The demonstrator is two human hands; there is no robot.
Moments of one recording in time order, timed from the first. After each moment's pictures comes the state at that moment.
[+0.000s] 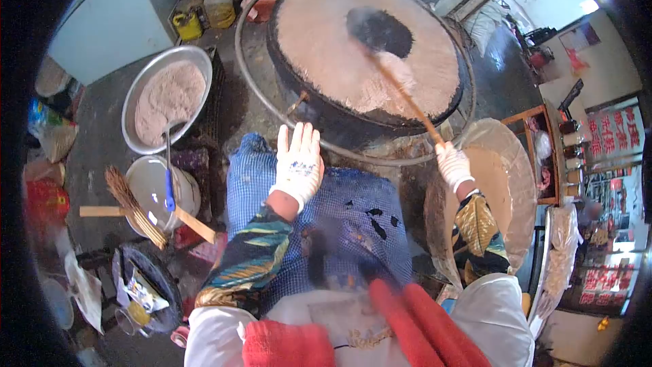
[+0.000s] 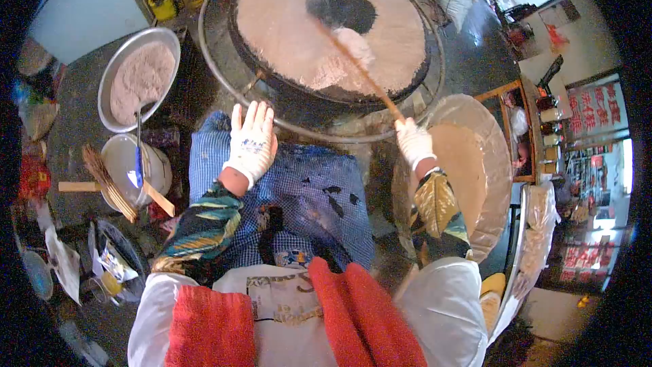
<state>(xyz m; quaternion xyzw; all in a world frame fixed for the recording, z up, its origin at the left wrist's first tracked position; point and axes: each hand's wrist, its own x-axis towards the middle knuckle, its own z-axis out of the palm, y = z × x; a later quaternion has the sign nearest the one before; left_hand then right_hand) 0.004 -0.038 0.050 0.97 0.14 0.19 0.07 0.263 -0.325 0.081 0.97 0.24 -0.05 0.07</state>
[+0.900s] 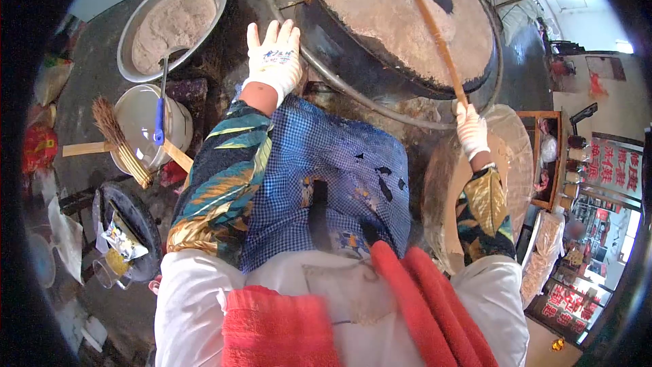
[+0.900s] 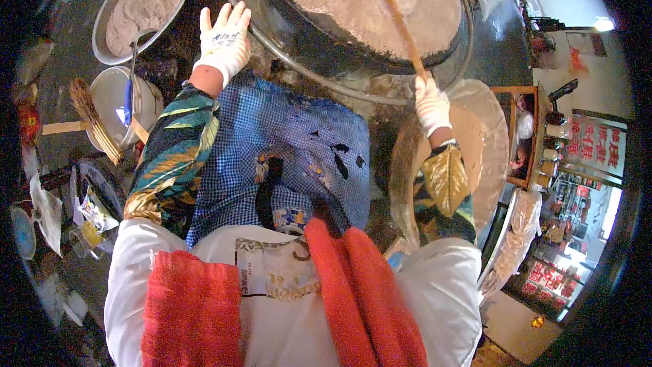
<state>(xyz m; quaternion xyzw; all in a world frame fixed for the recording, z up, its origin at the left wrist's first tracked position) 0.017 0.054 0.049 0.95 0.30 0.08 -0.04 0.278 -0.309 0.075 0.96 0.28 0.04 0.02</state>
